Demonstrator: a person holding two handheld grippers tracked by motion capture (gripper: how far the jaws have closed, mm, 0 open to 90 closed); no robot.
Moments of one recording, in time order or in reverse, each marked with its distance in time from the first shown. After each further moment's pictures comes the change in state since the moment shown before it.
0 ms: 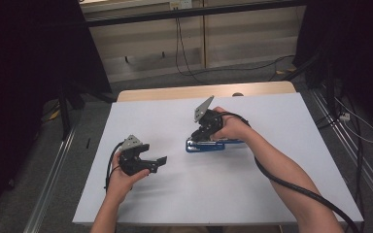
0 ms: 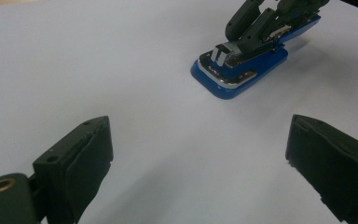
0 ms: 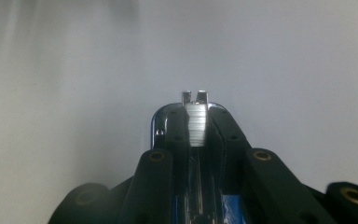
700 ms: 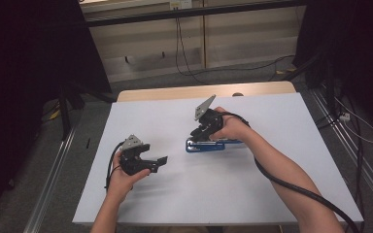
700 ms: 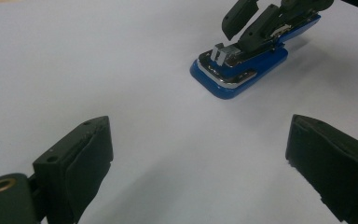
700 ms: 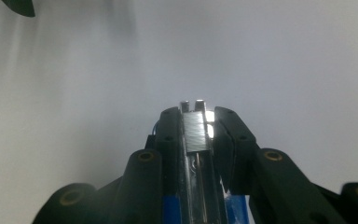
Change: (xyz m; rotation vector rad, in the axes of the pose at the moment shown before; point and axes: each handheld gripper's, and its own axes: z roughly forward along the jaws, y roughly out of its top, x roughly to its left) left arm 0.000 0.000 0.002 0.005 -0.002 0.004; right arm 0.001 -0.001 -0.002 -0.047 -0.012 0.060
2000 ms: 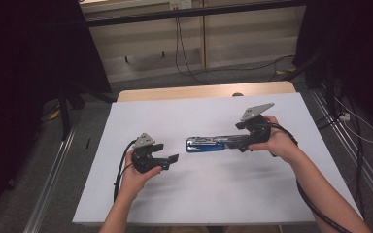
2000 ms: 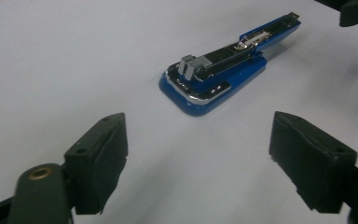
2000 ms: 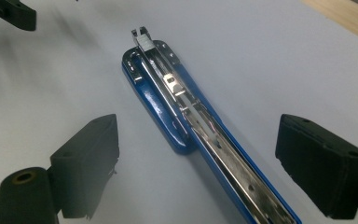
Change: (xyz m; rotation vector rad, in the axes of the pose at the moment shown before) left arm -0.023 0.012 0.026 0.001 -0.049 0.001; right arm 0.054 -0.083 -0.099 -0.134 -0.311 0.302
